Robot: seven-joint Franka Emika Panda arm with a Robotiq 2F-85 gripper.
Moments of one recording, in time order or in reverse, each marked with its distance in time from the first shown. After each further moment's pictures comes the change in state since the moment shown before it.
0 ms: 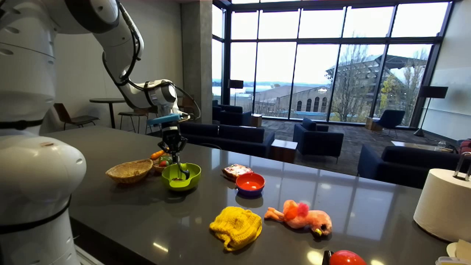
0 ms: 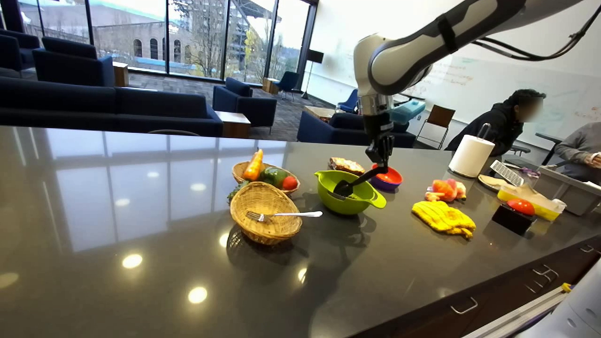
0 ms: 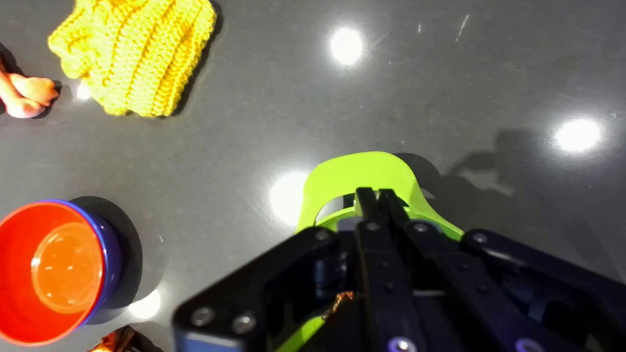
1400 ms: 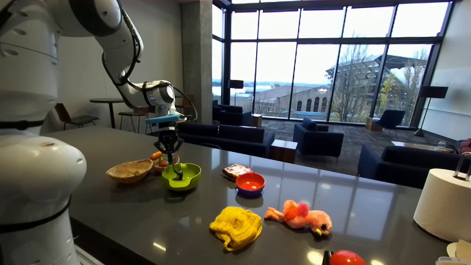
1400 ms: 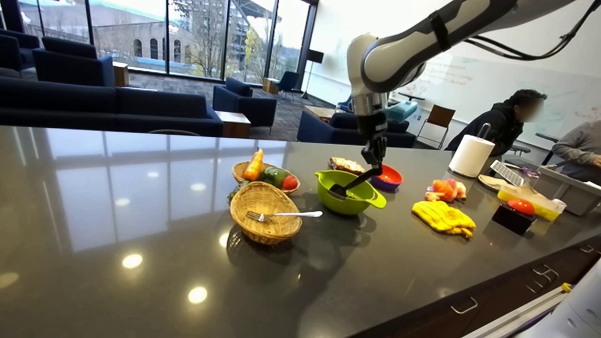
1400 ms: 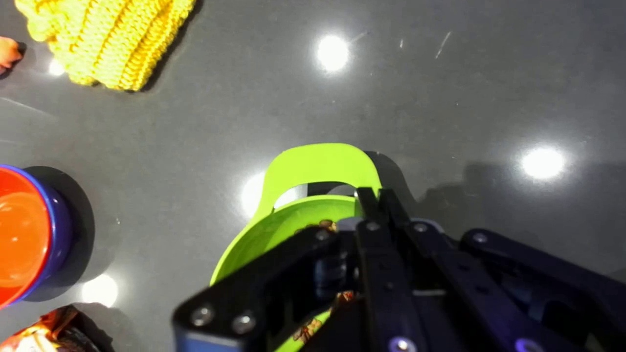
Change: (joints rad) arm 0.008 0.029 0.023 0.032 0.036 -0.026 -0.098
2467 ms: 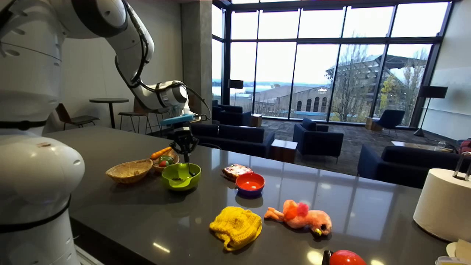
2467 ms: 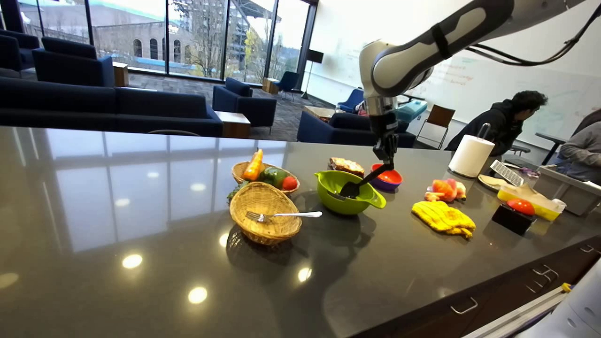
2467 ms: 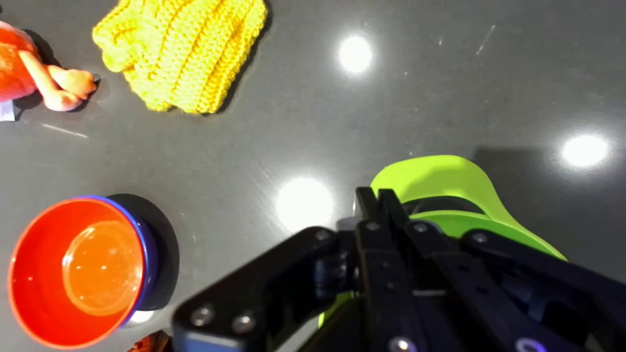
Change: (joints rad) arm -0.050 0.019 -0.065 0.026 -0.073 0.013 -0.002
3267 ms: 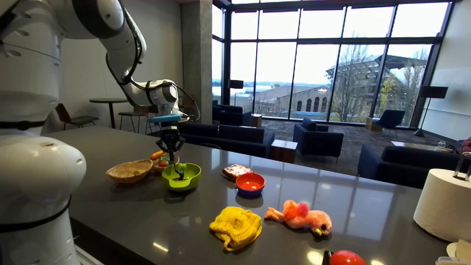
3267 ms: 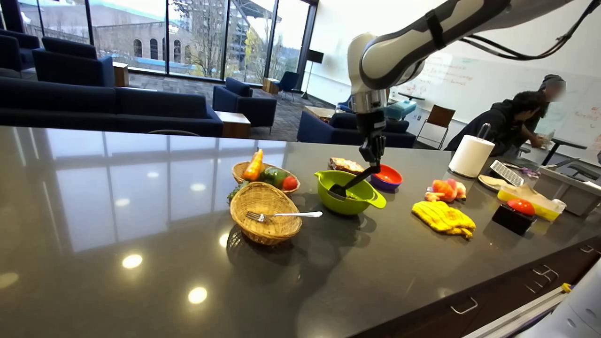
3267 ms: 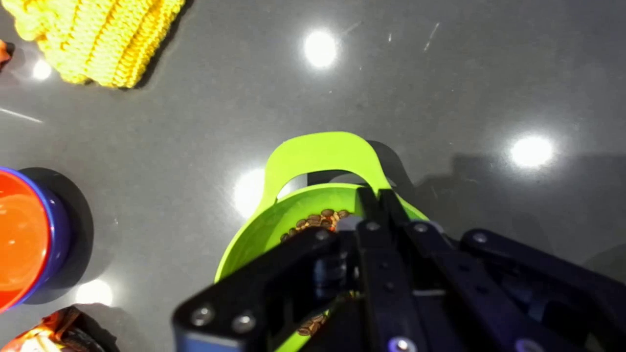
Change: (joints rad) arm 0.041 0.000 0.057 0.011 0.100 -0.022 -0.002
